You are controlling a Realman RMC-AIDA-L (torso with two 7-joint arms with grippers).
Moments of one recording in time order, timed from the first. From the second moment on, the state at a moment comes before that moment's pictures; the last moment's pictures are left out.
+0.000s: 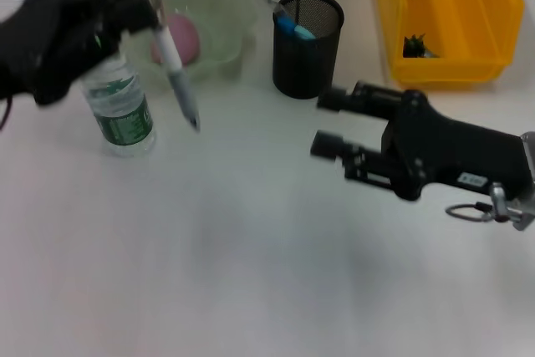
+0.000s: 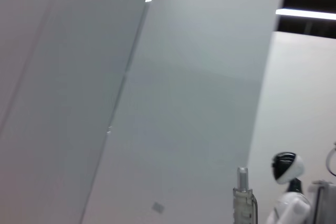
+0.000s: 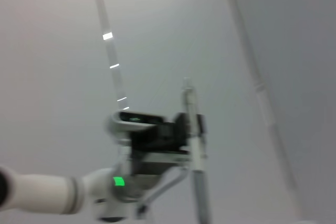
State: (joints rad) left arm -0.37 -2.05 0.82 0.86 1.39 1.92 -1.57; right arm 0.50 2.07 -1.02 -0.35 -1.42 -1.79 1.03
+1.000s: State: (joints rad) left arm -0.41 -2.07 0.90 0.74 1.56 1.89 -1.35; right arm 0.62 2.09 -1.10 -0.45 -1.50 -1.75 1.18
